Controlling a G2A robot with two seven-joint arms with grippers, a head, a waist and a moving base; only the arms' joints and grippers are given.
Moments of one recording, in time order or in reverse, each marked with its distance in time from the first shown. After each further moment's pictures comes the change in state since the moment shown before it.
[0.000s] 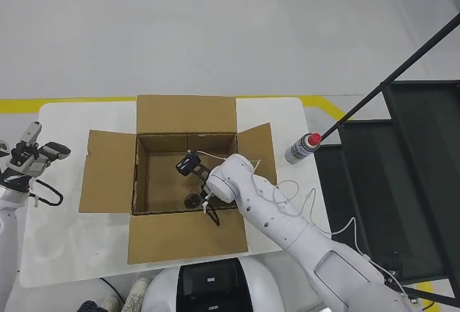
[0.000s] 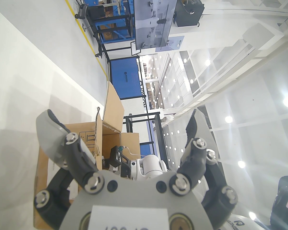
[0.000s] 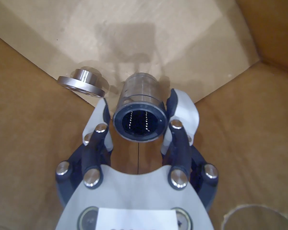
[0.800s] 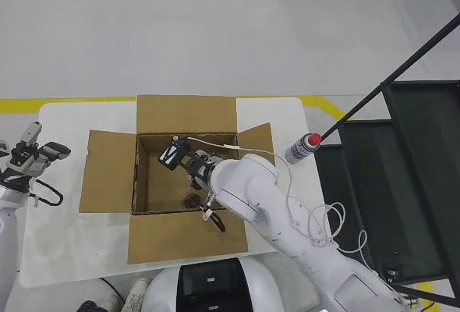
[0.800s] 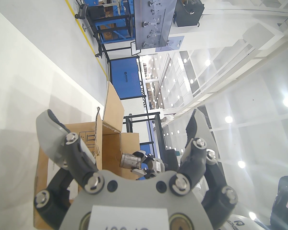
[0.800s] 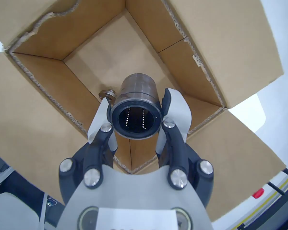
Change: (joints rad) left arm 0.000 0.000 0.000 0.000 0.000 0.000 0.000; right arm -0.126 0.049 0.077 -0.645 -0.125 -0.097 0.151
